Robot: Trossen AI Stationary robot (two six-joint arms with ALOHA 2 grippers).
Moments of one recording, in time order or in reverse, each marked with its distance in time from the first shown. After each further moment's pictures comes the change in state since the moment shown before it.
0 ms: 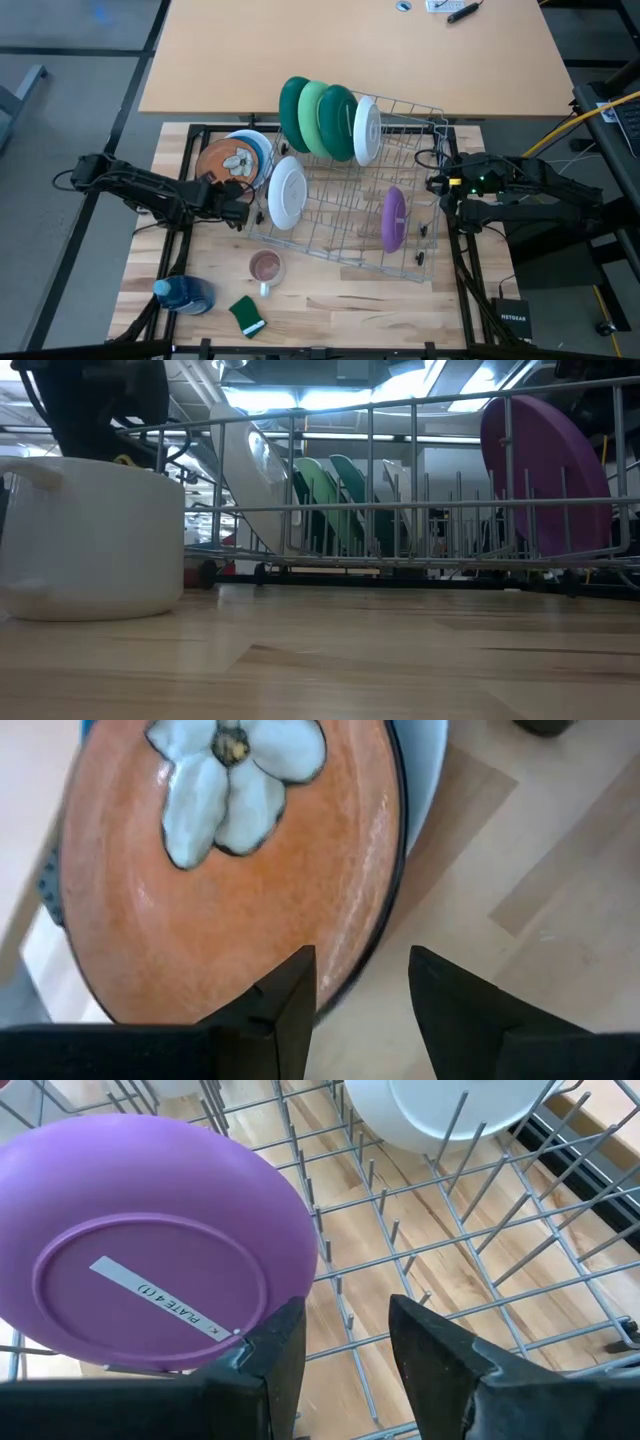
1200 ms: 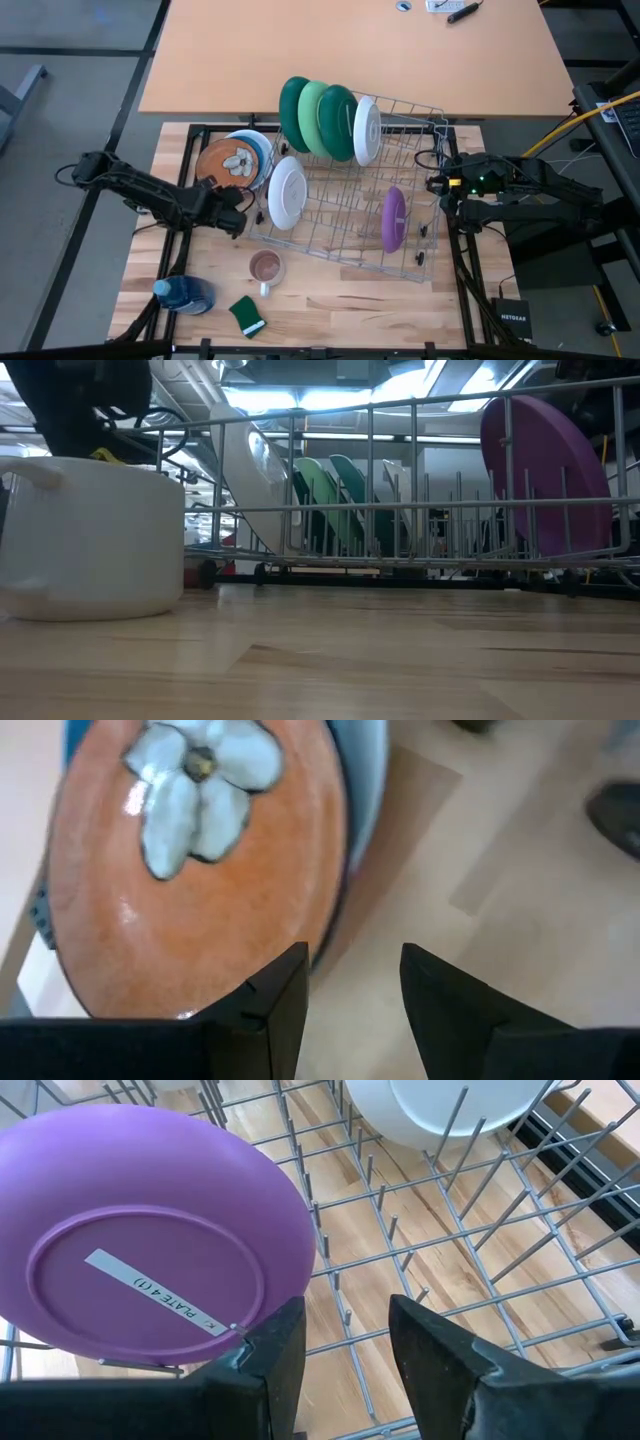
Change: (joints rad) left arm -0.112 0.000 -0.001 -0.017 -0.022 -0.013; right arm 0.000 0.000 -0.001 -0.010 0.001 -0.009
